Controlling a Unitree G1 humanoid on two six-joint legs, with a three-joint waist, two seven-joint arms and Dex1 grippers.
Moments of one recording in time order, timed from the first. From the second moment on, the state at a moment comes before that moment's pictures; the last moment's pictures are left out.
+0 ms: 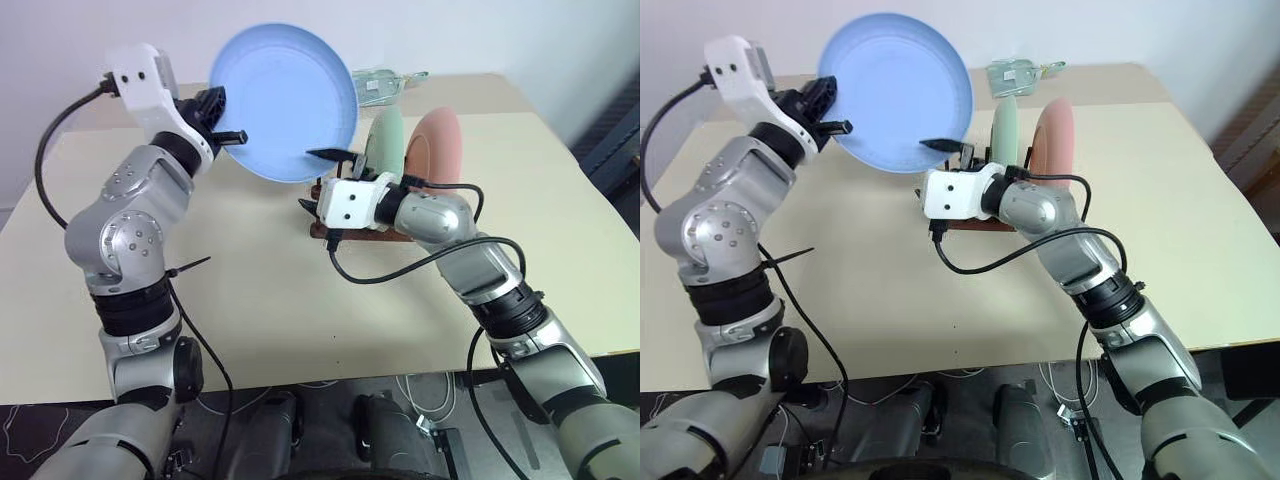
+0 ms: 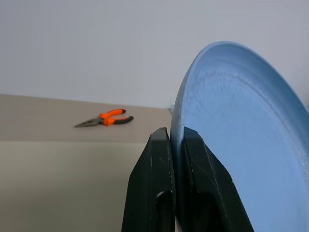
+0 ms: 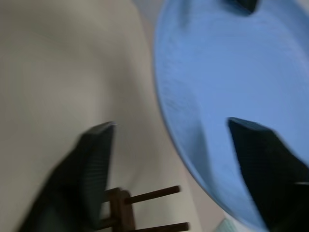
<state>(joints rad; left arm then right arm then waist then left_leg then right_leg) -0.80 0.29 0.31 -0.29 -0.59 0.92 0.03 -0.78 -0.47 0.43 -0.01 -0.29 0.00 0.60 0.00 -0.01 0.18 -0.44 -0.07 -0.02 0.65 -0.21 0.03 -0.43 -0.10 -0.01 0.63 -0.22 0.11</state>
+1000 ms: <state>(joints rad) -0.21 0.47 0.02 -0.13 -0.20 0.26 -0.35 -0.55 -0.03 0.06 -0.35 0.51 0.51 0.43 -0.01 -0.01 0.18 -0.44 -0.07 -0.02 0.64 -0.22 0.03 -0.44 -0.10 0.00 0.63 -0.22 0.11</state>
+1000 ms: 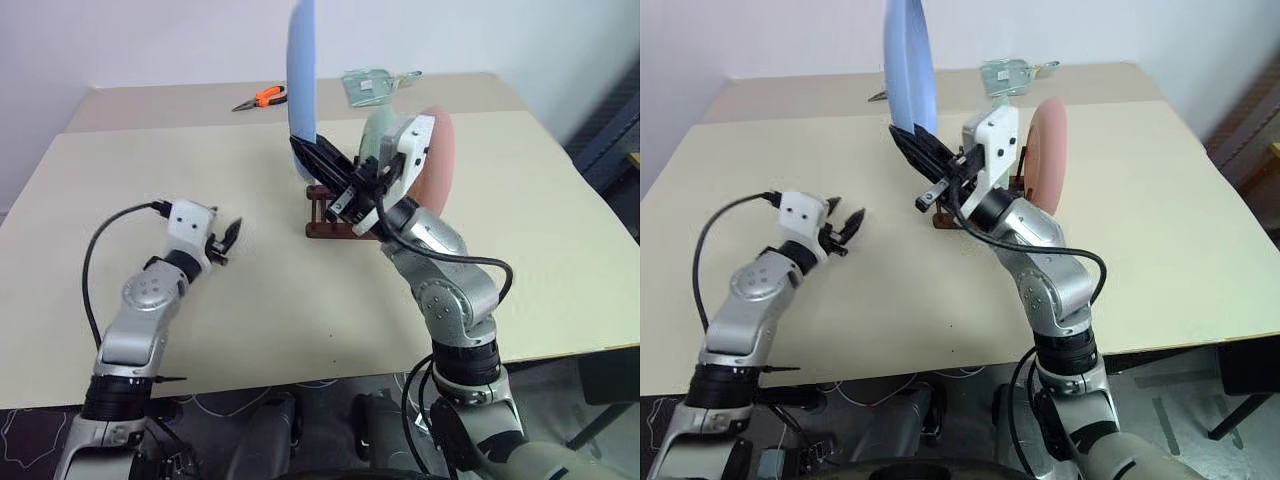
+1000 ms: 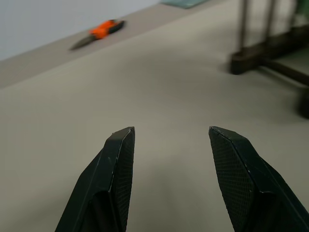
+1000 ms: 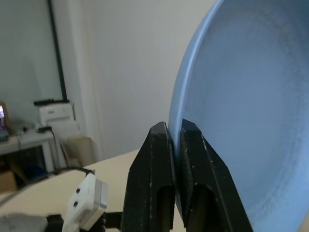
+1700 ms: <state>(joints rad) -0.20 0.44 0.02 -0.17 -0.20 0.26 -0.40 -0.60 -0.06 -0.03 -0.24 0.63 0.73 0.29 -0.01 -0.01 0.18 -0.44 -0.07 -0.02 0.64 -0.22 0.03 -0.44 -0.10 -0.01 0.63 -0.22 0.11</state>
